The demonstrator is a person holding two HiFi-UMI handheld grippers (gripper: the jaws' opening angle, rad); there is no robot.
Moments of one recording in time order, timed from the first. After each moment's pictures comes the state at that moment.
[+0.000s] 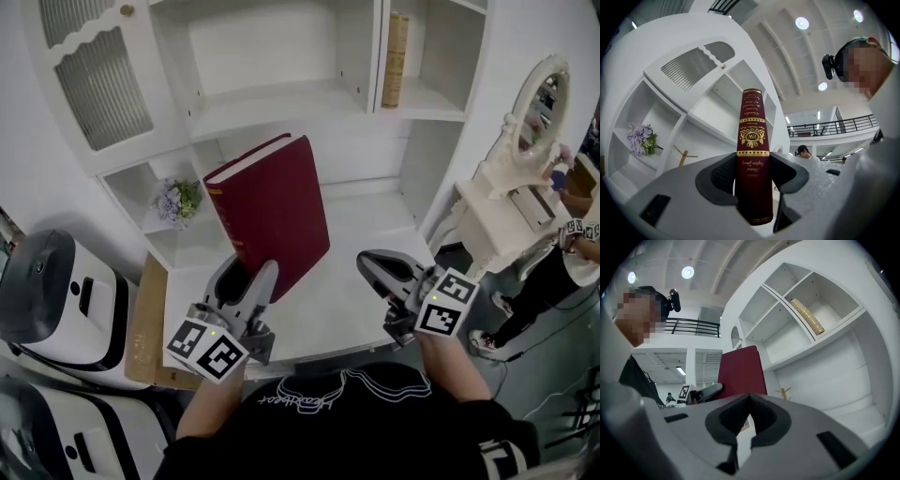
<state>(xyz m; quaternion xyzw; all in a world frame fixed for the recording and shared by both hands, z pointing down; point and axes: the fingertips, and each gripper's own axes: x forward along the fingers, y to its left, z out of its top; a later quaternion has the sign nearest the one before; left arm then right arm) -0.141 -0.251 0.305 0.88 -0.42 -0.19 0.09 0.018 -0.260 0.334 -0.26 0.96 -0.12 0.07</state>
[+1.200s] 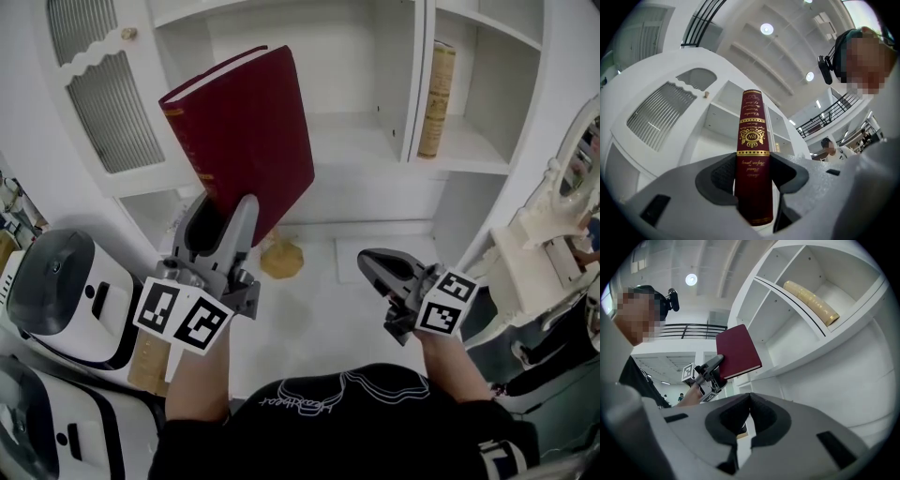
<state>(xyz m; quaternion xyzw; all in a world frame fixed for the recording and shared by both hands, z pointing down) -0.164 -0.355 0.158 0.83 -0.51 -0.21 -0.10 0.004 -0.385 0.309 -0.17 0.98 -0.10 0.09</state>
